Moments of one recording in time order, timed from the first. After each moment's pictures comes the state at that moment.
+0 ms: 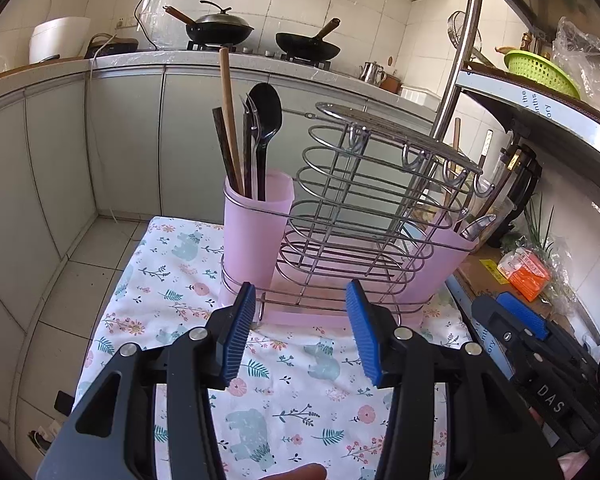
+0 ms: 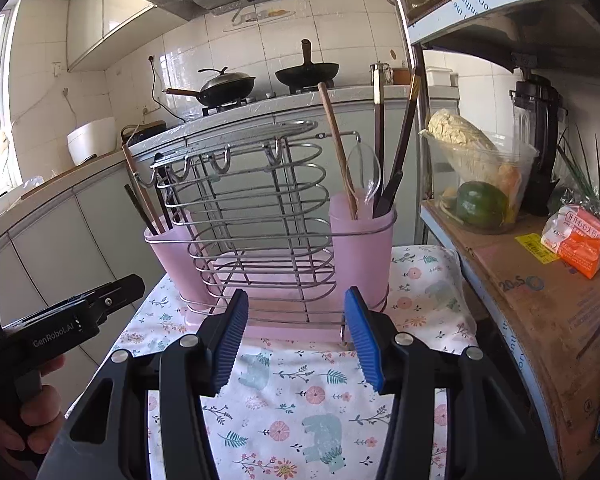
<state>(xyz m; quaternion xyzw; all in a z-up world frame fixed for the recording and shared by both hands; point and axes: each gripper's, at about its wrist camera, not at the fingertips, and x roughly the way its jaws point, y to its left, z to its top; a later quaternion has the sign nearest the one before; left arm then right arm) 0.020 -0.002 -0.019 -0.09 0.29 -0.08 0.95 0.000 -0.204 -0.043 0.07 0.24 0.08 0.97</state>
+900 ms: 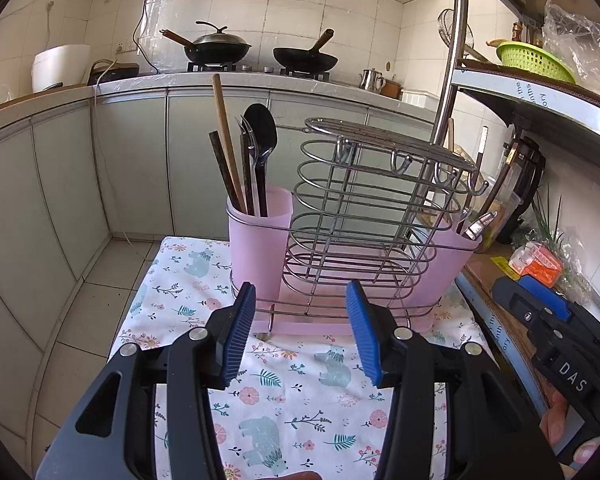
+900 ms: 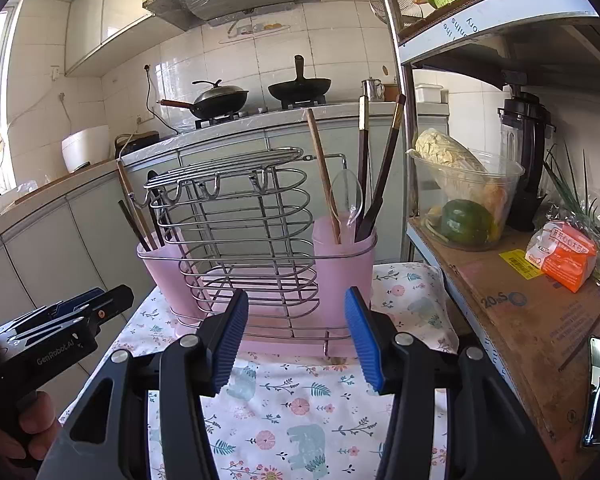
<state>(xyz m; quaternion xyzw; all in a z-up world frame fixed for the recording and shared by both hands) 0.012 -0.012 -0.013 -0.05 0.27 -0.06 0.96 -0.004 -0.212 -0.033 0.06 0.22 0.07 0.97</state>
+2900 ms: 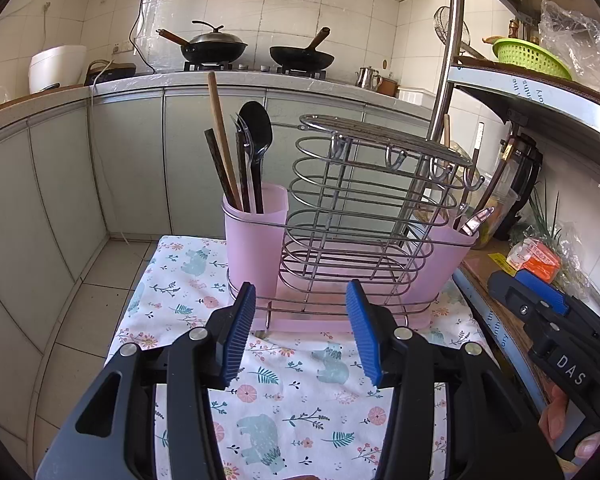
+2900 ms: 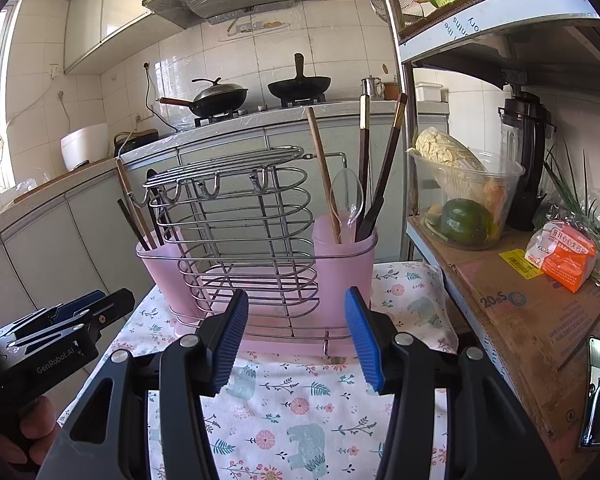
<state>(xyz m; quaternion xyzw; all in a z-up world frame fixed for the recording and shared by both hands) 0.012 -0.010 -0.015 -0.05 0.27 -0.06 0.96 -0.002 -0.212 -0.034 0.06 0.22 0.07 0.97</state>
